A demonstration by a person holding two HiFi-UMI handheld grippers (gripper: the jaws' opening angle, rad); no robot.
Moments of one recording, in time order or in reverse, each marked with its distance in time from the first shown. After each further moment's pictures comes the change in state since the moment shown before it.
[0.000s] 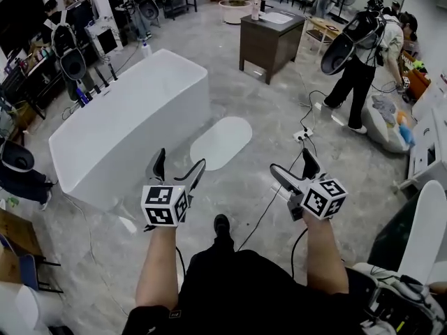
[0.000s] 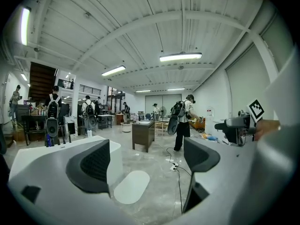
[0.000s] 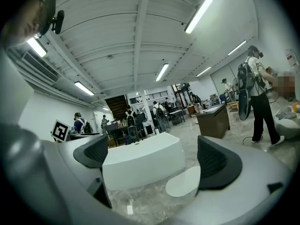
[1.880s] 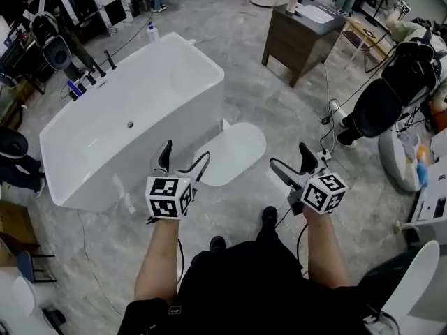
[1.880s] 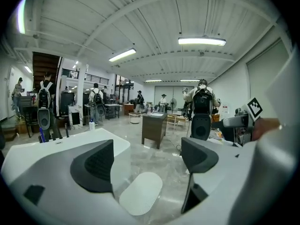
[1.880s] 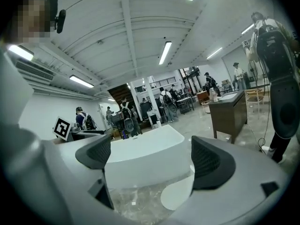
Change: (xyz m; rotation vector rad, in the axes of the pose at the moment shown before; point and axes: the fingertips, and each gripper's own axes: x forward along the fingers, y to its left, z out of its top) left arm 0.267 0.143 -0.008 -0.077 0.119 0.084; right arm 0.304 -0.139 0.022 0.003 0.174 0.121
